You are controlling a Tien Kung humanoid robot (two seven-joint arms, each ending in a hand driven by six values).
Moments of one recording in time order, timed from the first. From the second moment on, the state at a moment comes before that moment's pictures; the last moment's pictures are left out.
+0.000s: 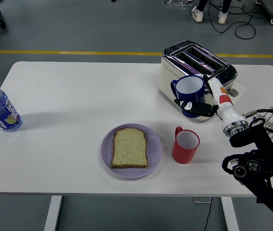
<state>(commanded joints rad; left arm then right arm) -0.07 0.01 -0.28 -0.20 0.41 0.15 0.13 0.45 -0.25 0.87 1.55 -1.60 -0.48 -0.35</state>
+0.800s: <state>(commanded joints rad) -0.07 0.01 -0.28 -0.20 0.40 0.15 0.13 0.67 -0.30 0.64 1.52 -1.93 -0.31 -0.50</state>
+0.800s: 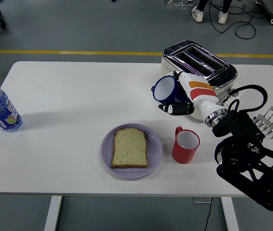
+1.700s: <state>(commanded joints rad) -0.06 0.01 -0.27 -0.20 0.39 0.15 0.13 0.84 -0.36 0.43 1.58 -2.18 -0.15 -0.50</state>
